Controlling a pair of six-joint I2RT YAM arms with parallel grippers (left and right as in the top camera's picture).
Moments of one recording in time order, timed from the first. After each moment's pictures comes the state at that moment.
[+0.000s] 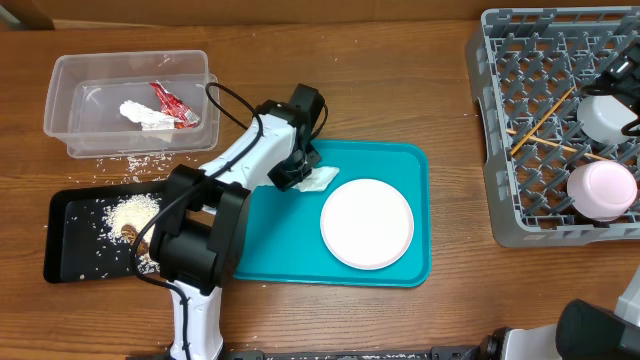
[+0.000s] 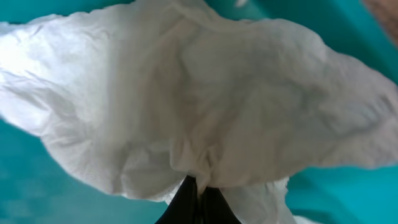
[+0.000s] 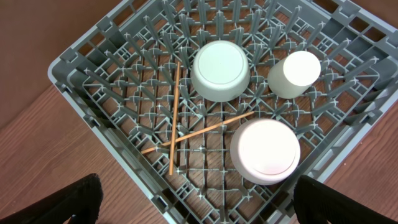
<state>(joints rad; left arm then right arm) -0.40 2.11 1.53 -0.96 -0.04 -1.06 -0.33 1.61 1.99 -1.32 0.20 0.41</state>
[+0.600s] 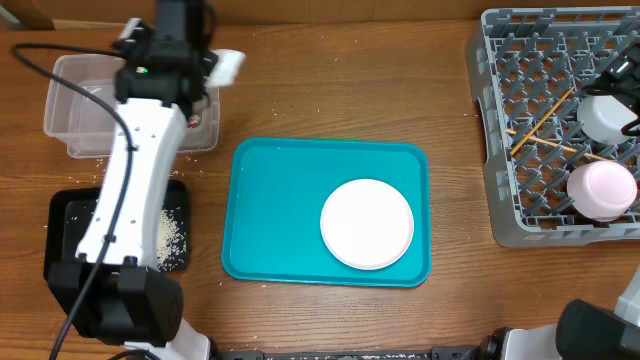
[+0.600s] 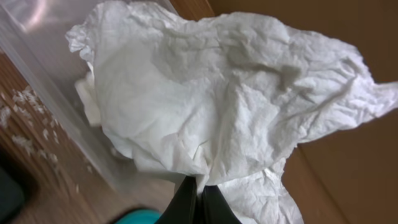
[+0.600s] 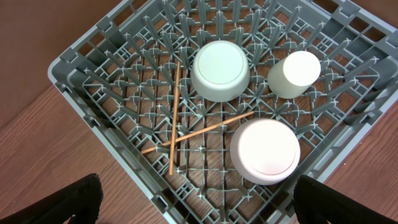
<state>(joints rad) -0.07 1.78 1.76 -0.85 -0.34 -1.04 -0.33 1.61 1.99 -1.32 0.20 0.41</state>
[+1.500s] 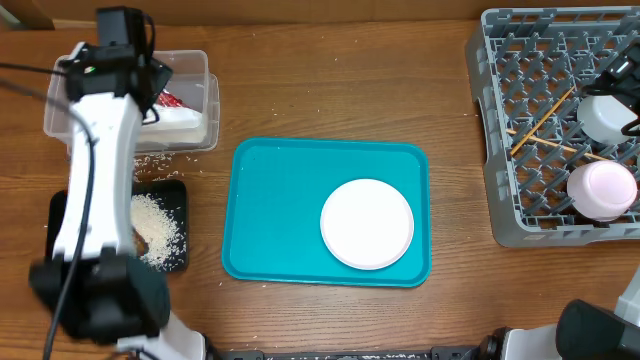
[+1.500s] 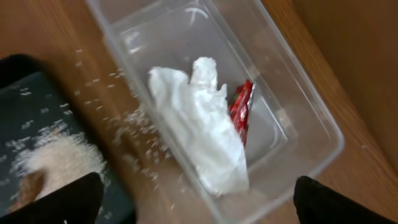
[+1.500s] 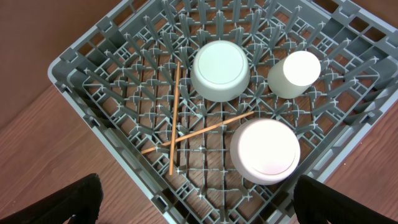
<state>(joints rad) 0.10 1.76 1.75 -1.04 -0.36 -0.91 -0.33 1.61 1.99 -1.32 0.20 0.41</state>
